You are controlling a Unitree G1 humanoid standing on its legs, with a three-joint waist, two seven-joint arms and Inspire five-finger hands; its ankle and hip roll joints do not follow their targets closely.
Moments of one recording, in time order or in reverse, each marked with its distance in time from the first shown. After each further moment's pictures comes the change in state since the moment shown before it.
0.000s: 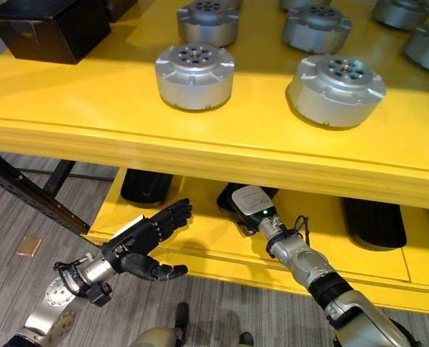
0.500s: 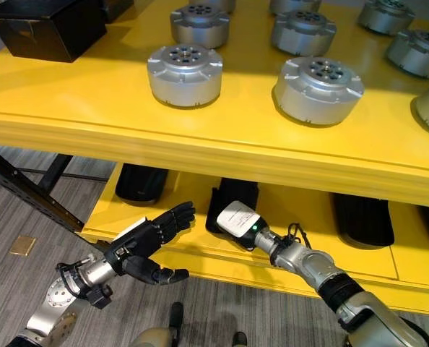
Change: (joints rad) left arm 0.007 -0.006 0.005 0.000 0.000 -0.001 -0.046; right arm 0.004 -0.121 0.104 -0.090 -0.328 -0.275 -0.038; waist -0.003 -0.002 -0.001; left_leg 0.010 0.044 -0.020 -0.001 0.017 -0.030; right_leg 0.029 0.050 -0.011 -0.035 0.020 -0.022
